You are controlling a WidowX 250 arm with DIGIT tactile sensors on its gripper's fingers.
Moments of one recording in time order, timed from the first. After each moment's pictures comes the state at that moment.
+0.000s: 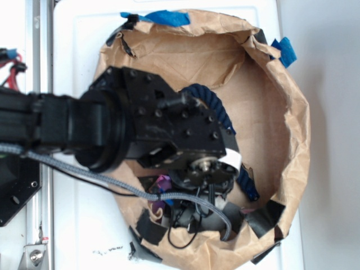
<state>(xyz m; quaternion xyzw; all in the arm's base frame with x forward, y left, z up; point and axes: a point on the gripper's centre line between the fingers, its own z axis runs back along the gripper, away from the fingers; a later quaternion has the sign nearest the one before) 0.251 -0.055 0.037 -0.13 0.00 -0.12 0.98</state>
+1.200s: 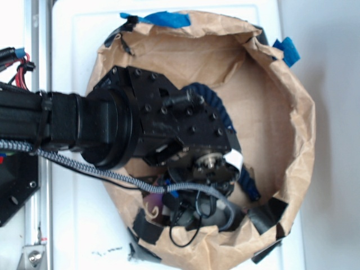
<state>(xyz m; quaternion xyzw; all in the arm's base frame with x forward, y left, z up) 0.250 -0.049 0.042 -0.14 0.01 -0.12 0.98</state>
